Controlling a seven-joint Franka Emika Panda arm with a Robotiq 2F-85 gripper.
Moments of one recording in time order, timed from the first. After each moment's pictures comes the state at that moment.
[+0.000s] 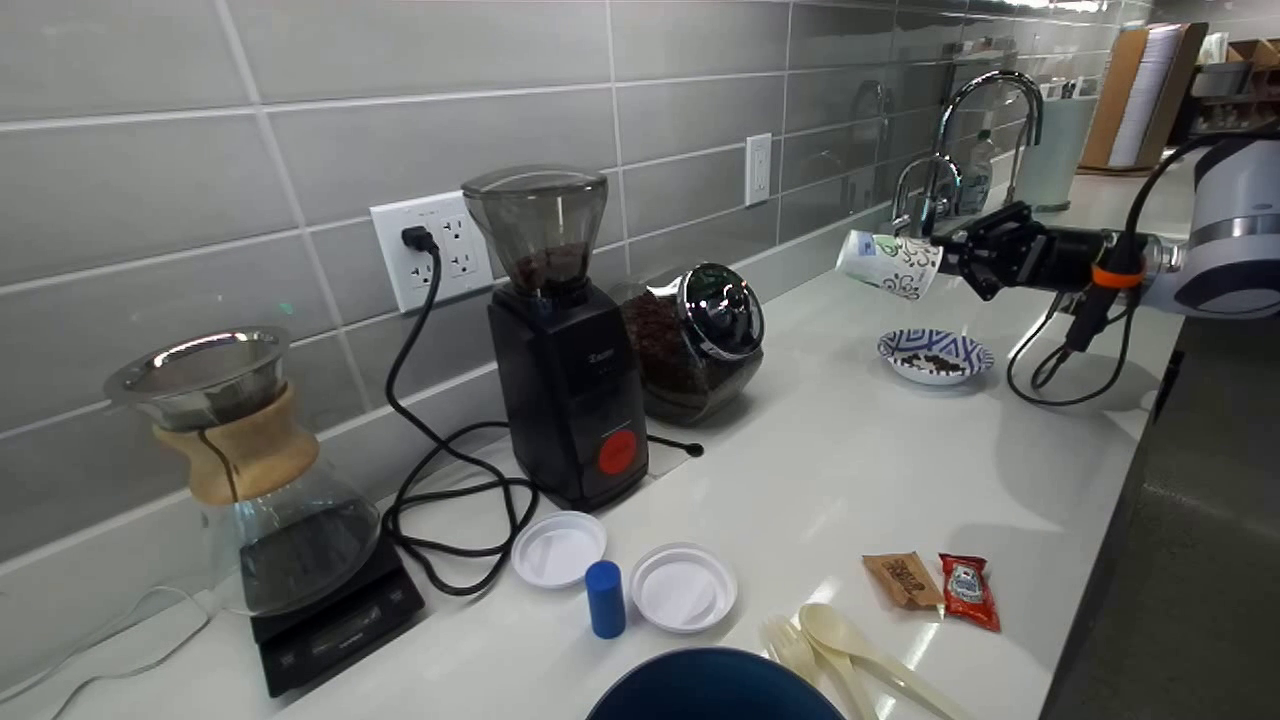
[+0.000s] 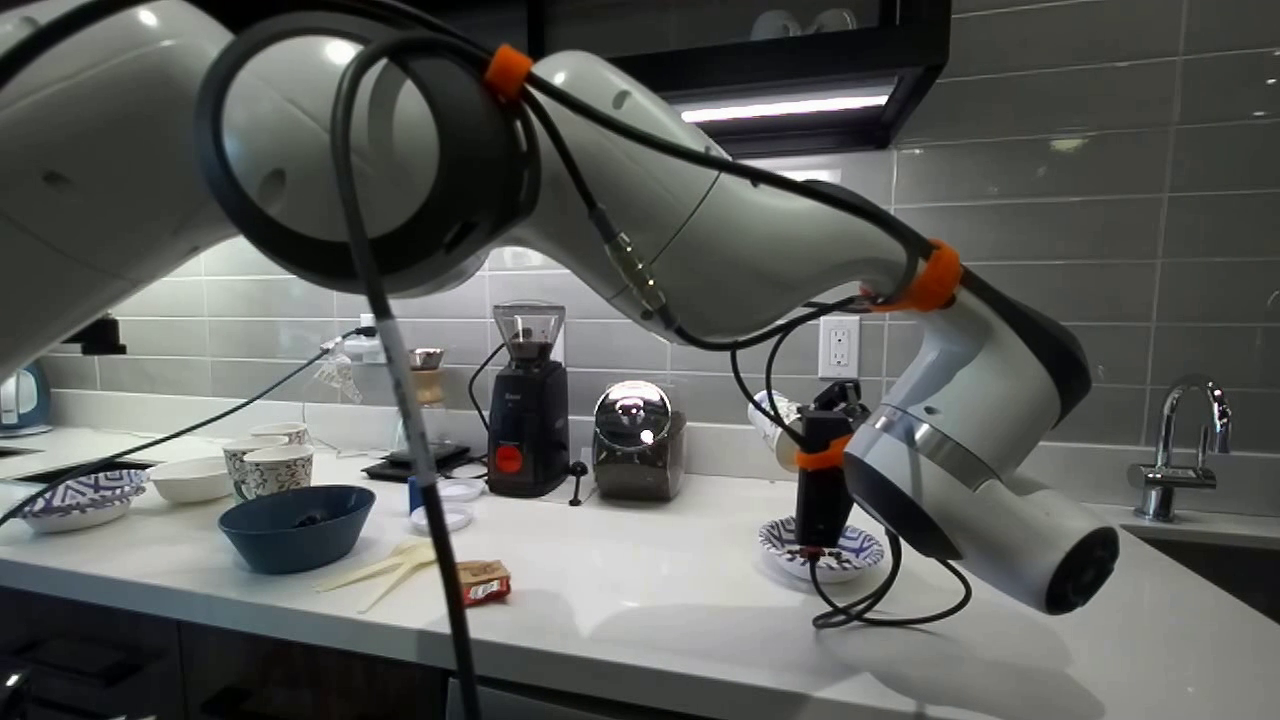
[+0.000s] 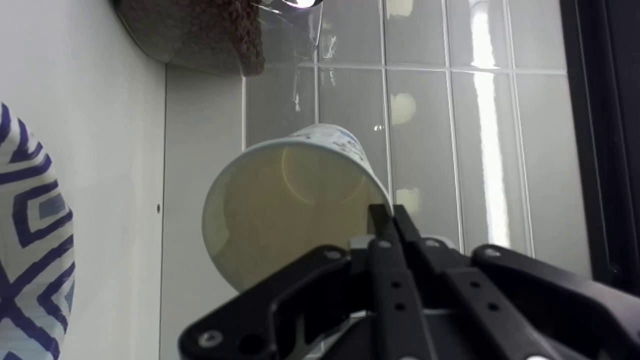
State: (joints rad) arm -0.31 0.95 0.03 -1.27 1.64 1.54 -0.68
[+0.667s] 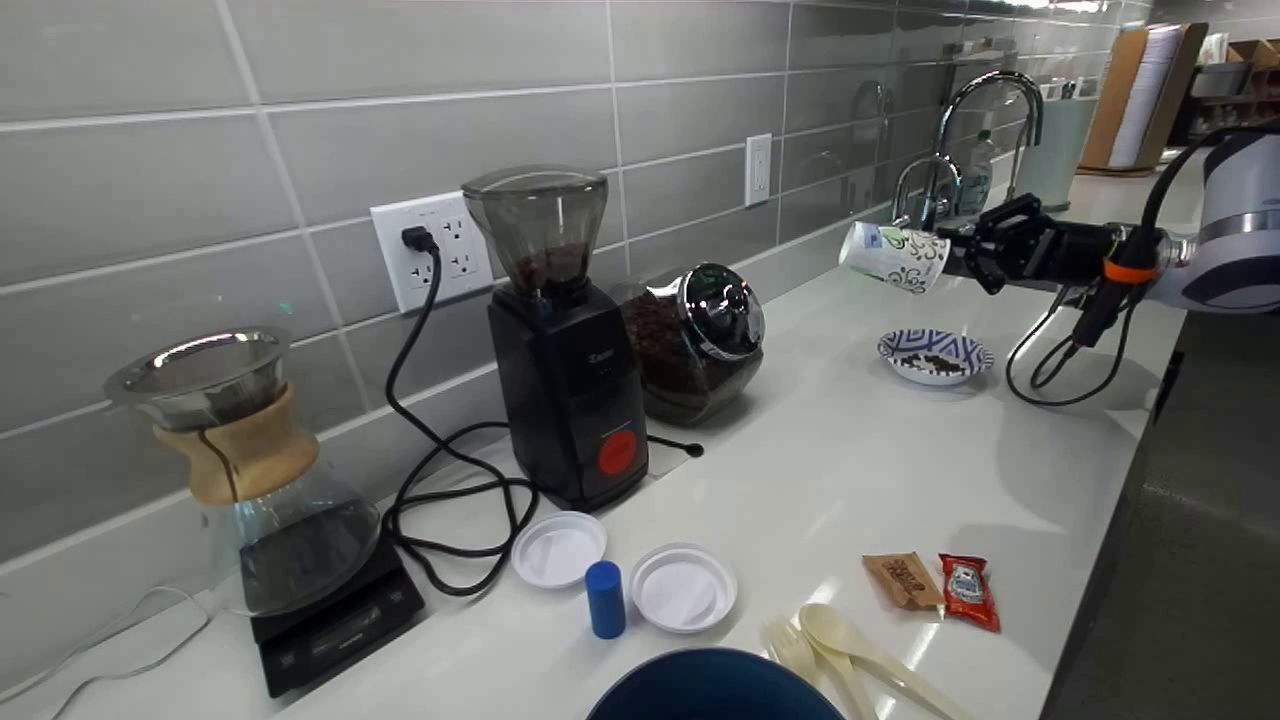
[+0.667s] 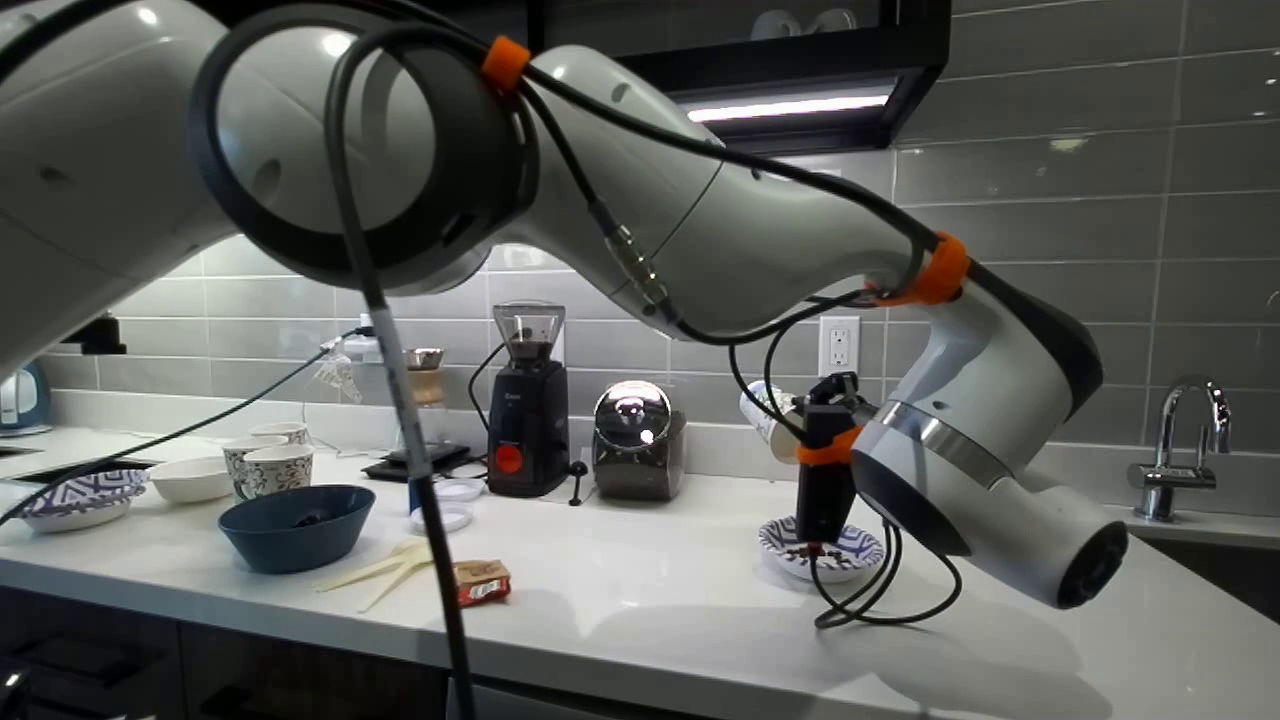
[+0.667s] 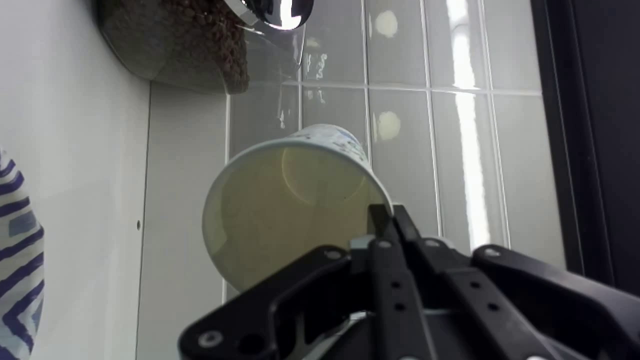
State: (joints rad) arm -0.31 0.94 0.01 -1.27 1.64 1.47 -0.68
